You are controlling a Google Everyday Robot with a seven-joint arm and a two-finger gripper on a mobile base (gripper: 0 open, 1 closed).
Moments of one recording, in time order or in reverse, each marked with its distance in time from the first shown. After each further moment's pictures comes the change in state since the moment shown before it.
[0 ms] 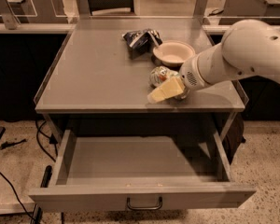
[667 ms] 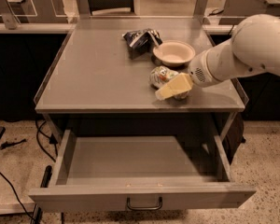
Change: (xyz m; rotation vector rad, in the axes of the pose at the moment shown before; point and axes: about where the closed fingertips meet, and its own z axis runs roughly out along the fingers) arm 0.003 -0.019 -0.016 0.047 0.005 0.009
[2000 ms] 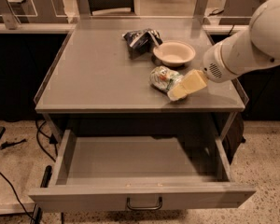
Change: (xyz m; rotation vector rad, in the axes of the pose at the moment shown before) arm 0.003 -0.007 -0.045 0.049 0.051 -0.115
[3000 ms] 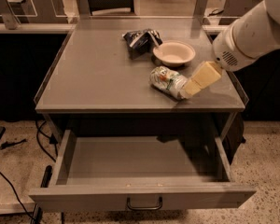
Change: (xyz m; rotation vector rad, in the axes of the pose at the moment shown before) arm -0.009 -0.005 -0.041 -0.010 0.073 -0.166
